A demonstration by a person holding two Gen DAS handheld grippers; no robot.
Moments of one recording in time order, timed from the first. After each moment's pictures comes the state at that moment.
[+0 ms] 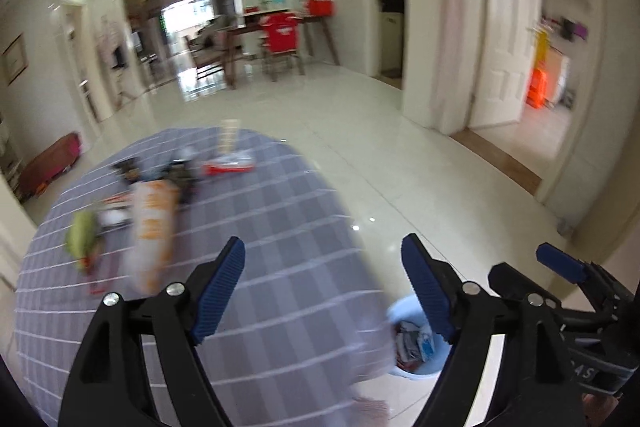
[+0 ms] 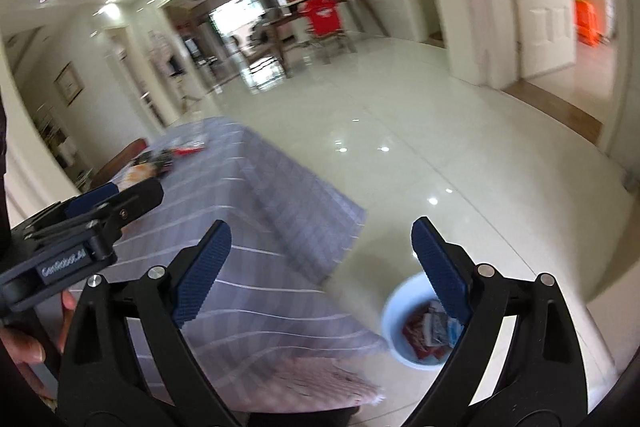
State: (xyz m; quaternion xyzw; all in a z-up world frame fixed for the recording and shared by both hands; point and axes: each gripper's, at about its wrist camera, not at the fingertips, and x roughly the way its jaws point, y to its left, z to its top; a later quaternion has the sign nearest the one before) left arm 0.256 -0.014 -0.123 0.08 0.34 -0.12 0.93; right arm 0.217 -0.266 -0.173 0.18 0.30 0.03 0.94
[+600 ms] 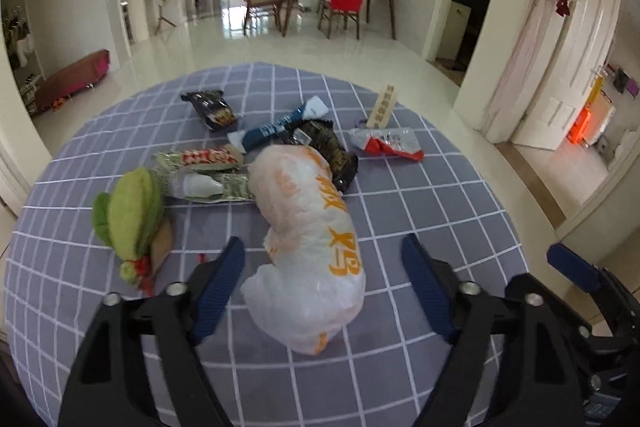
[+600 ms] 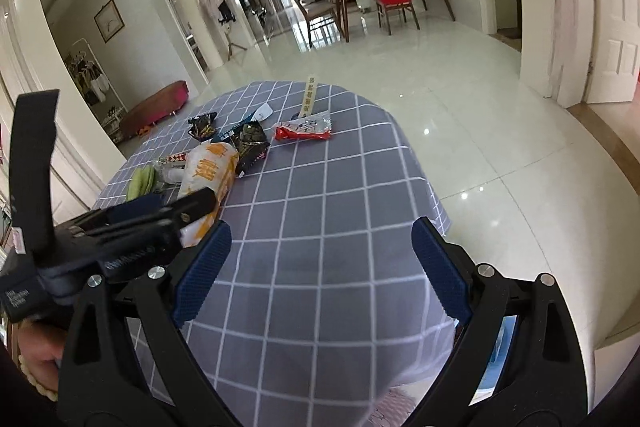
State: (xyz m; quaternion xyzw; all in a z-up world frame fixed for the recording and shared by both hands) left arm 0.364 0.115 -0.158 -0.01 0.42 -0.07 0.90; right arm 0.333 -0.141 -0.164 0.12 0.36 0.10 0.92
